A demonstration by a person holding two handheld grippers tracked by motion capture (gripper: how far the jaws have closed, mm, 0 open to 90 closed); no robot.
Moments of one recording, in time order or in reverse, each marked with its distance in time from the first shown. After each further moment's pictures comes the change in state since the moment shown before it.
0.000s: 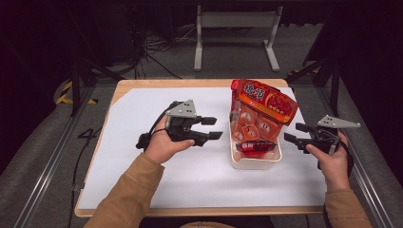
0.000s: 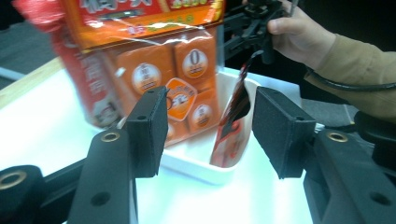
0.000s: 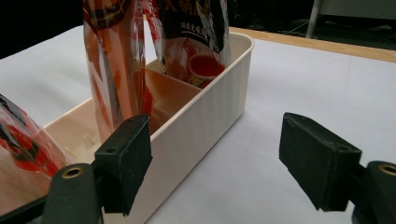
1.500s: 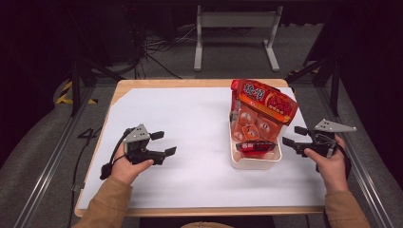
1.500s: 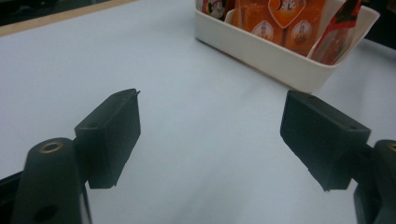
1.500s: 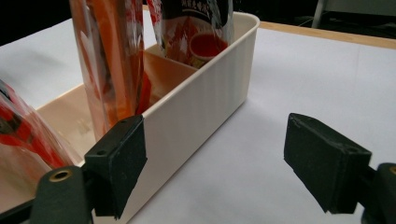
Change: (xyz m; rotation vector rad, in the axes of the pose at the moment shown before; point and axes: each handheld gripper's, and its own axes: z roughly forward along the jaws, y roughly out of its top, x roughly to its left) left arm 0.021 -0.128 -0.060 0.034 0.298 -0.162; right arm -0.003 -0.016 0.007 0.010 0.010 -0.017
